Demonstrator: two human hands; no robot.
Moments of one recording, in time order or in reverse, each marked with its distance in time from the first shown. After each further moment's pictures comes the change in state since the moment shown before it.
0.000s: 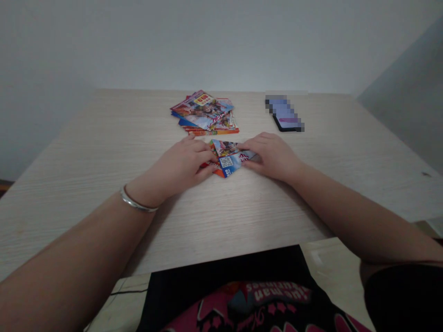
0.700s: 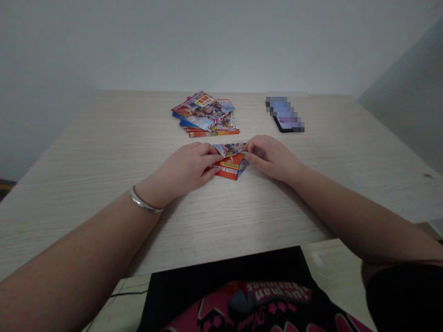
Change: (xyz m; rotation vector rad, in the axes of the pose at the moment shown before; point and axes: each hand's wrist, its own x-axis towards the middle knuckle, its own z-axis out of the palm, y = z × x) left_hand 0.001 0.004 0.008 0.018 -0.002 -0.015; right_hand 0.003 -0.003 0.001 0.241 0.073 0.116
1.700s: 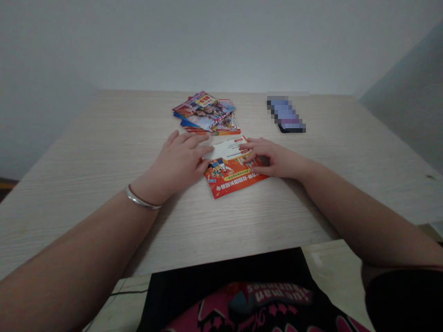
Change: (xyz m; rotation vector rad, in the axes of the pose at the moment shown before) left_hand -0.007 -0.006 0.002 0.140 -0.018 -0.268; right_hand -0.006 0.035 -0.007 0.170 -0.267 -0.146
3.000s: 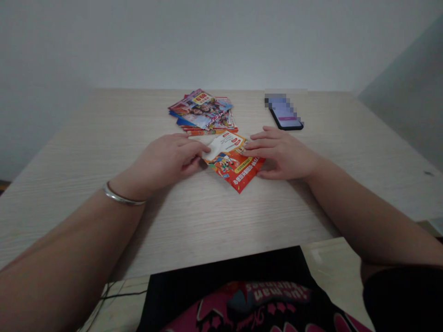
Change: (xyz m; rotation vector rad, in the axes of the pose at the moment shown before) left_hand -0.006 -0.014 -0.012 -0.111 0.084 0.198; right_hand -0.015 -0.012 -0.014 -0.422 0.030 -0.182
